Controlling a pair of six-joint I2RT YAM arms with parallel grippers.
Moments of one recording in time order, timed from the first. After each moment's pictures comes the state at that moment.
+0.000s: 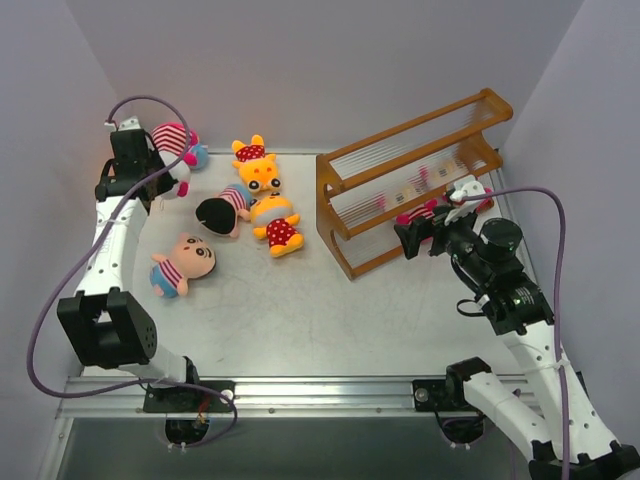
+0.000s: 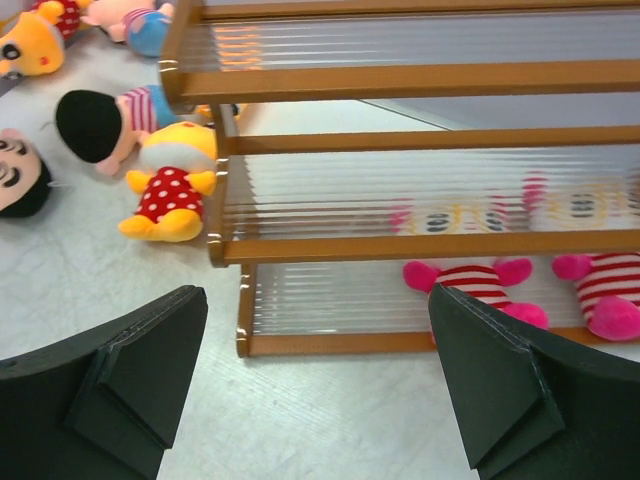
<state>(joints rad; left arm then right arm) 0.10 1.56 1.49 -0.55 -0.14 -0.34 0.29 0.77 0.88 -0.28 -0.18 -0.01</state>
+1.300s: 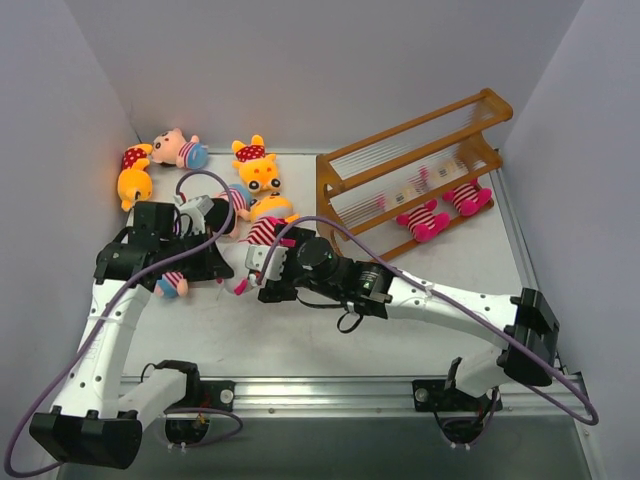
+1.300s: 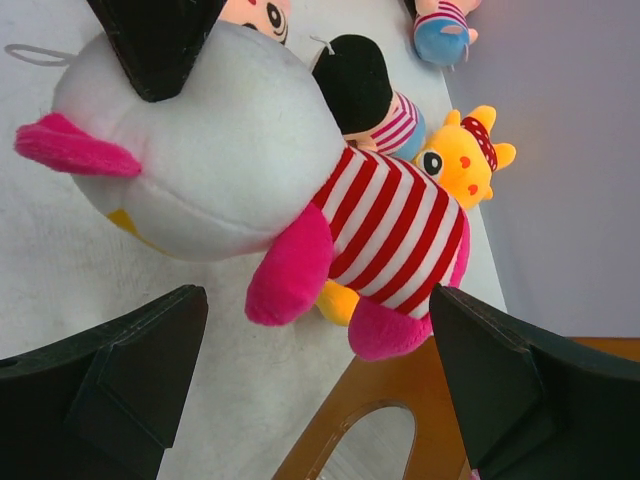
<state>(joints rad) -0.13 1.01 1.16 -1.06 0.45 -0.27 1.15 1.46 1.15 -0.07 0.16 -0.58</state>
